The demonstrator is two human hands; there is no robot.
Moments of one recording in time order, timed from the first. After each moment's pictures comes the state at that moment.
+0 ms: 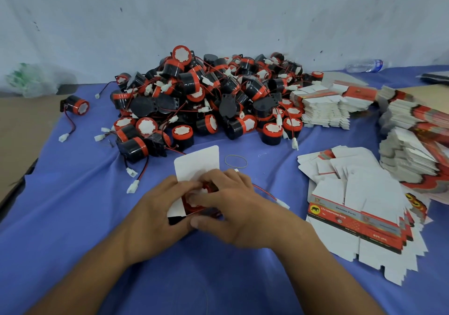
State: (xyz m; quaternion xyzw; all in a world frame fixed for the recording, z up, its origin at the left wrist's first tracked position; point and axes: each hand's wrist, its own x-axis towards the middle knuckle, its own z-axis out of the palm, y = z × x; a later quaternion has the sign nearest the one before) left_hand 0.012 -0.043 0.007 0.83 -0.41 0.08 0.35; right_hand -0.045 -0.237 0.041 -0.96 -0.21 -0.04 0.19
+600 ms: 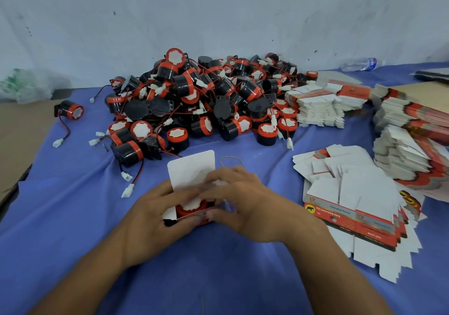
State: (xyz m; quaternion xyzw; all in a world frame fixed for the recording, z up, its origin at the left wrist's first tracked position) left_hand 0.012 -0.045 0.009 0.83 -0.40 0.05 0.37; right_hand -0.050 -0.260 0.061 -0.96 -0.18 0.01 0.22
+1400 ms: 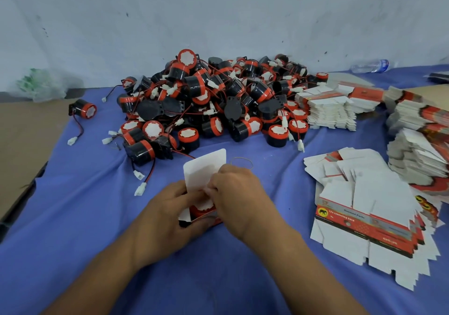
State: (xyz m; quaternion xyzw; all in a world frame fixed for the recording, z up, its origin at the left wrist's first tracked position) left_hand 0.007 -0.048 0.013 0.85 -0.41 0.07 0.33; right_hand -0.030 -0.218 0.056 -0.98 -0.08 -0.08 0.17
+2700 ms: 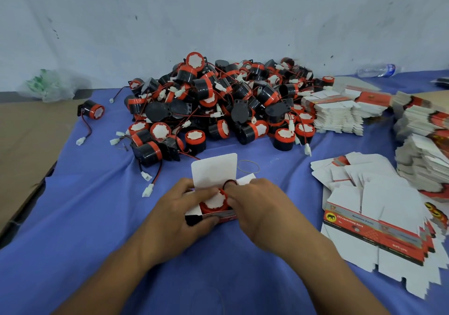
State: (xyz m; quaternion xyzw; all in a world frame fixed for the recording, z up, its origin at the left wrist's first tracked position) left_hand 0.012 -0.043 0.005 0.85 -0.37 0.07 0.37; right_hand -0.040 -0.235 0.048 -0.99 -0.08 -0.04 0.11
